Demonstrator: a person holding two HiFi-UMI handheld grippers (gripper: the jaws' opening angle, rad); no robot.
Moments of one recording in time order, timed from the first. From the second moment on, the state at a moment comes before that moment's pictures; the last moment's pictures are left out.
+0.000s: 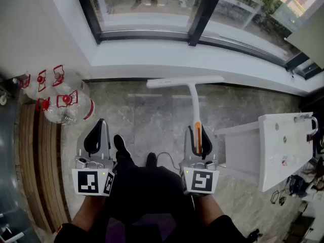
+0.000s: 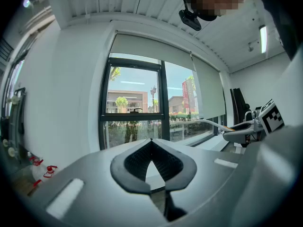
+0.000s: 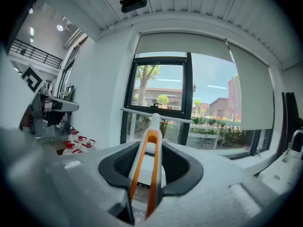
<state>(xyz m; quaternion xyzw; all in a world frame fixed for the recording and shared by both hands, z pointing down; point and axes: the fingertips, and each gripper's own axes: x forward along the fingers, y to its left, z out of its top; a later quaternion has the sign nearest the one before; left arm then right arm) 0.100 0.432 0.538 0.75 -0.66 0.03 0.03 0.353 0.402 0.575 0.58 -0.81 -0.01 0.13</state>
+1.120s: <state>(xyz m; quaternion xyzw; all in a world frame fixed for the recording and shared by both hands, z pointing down) 0.047 0.428 0.570 0.73 -0.68 0.04 0.07 0.313 0.392 0.577 0.58 -0.80 -0.01 0.14</state>
